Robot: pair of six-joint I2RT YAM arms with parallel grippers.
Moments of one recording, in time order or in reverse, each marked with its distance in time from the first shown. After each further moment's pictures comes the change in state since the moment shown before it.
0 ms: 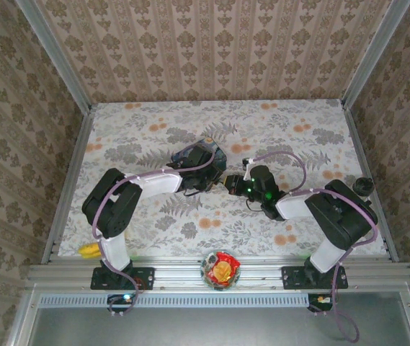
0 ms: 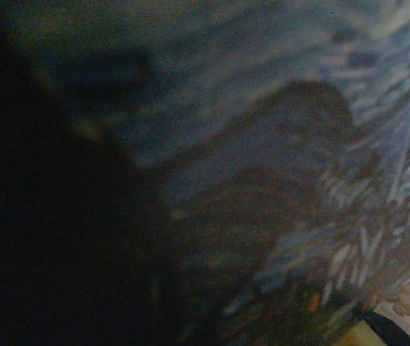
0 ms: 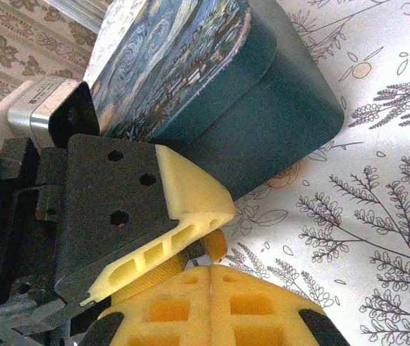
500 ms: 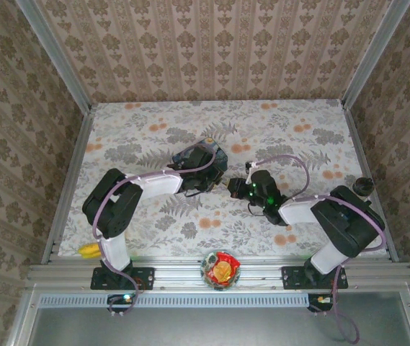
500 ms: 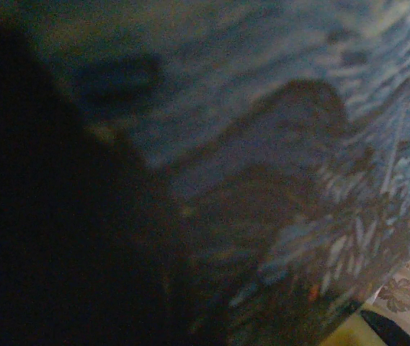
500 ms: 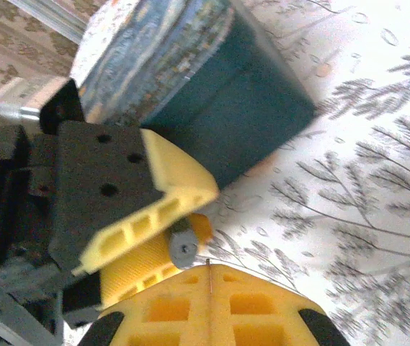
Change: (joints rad) left arm -0.004 0.003 -0.010 0.029 -0.004 -0.010; right arm 0.018 -0.080 -0.064 -0.038 0.095 -0.003
